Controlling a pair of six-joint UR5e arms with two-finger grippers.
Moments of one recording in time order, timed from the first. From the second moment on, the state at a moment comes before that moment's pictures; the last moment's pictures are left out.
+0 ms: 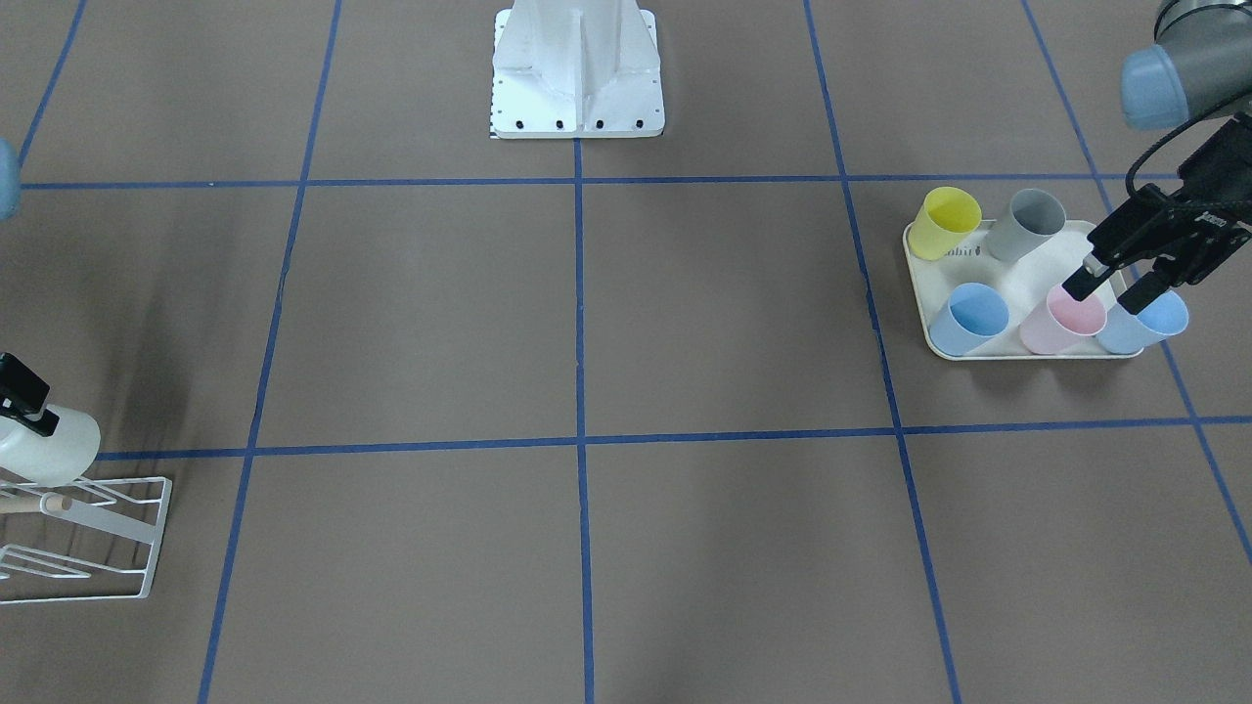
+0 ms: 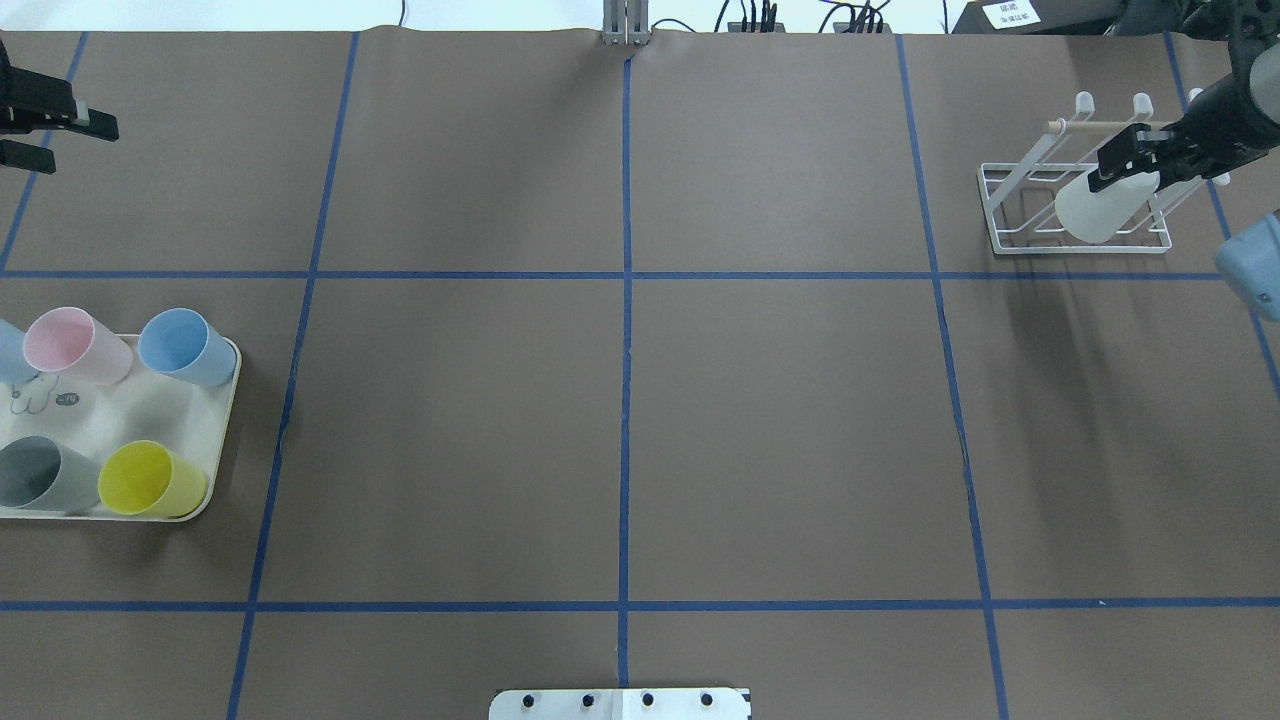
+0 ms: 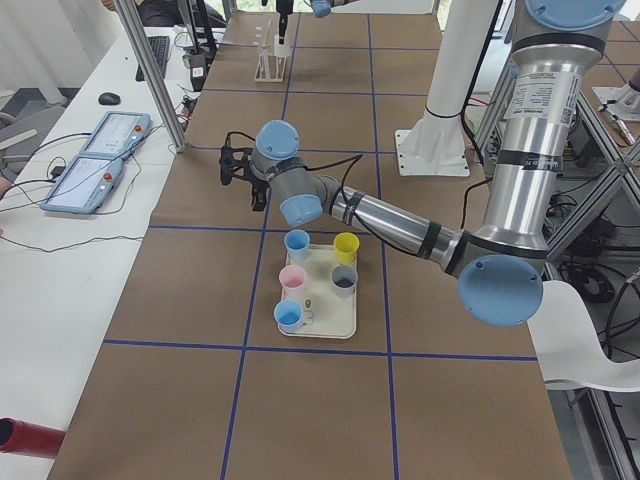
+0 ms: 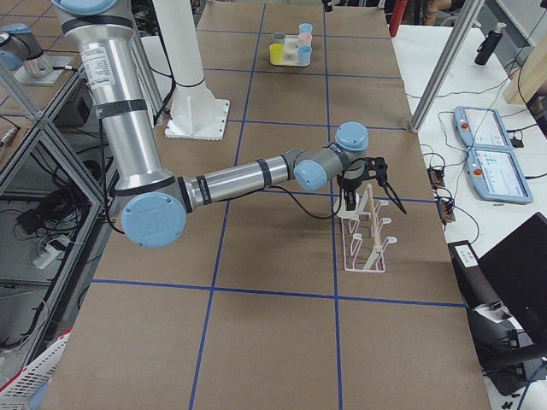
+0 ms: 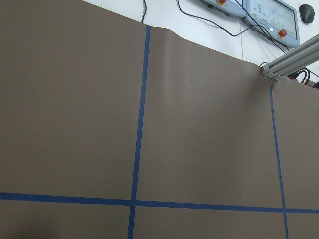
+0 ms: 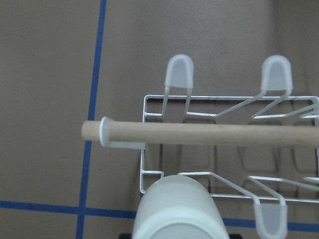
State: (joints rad) left arm -1.25 -1.71 -1.78 -2.32 -2.38 -1.13; right arm 1.21 -1.32 1.58 -1.24 2.27 0.62
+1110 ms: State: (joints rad) left arm -1.31 -1.60 -1.78 -2.10 -2.32 -0.69; right arm 1.21 -1.31 1.63 -1.25 2.28 0.59
